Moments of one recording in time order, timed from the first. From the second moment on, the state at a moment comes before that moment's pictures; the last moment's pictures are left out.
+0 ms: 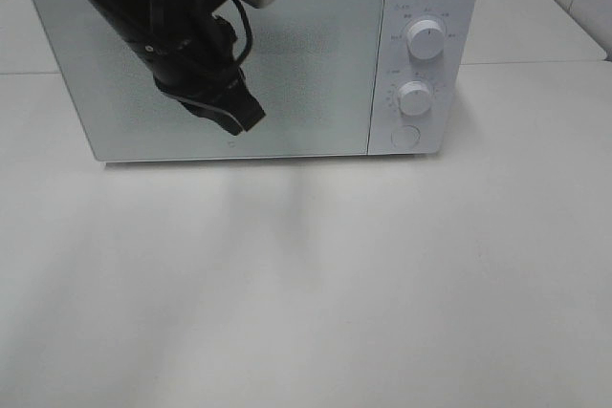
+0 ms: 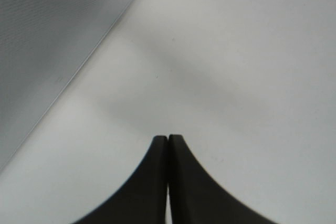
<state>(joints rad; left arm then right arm) -0.58 1.85 -1.45 -0.18 0.86 0.48 0.13 0.00 -0.50 -0.06 1.02 0.00</state>
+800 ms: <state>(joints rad) -0.12 1.34 -1.34 -0.07 1.14 0.19 0.13 0.00 -0.50 -0.06 1.02 0.00</state>
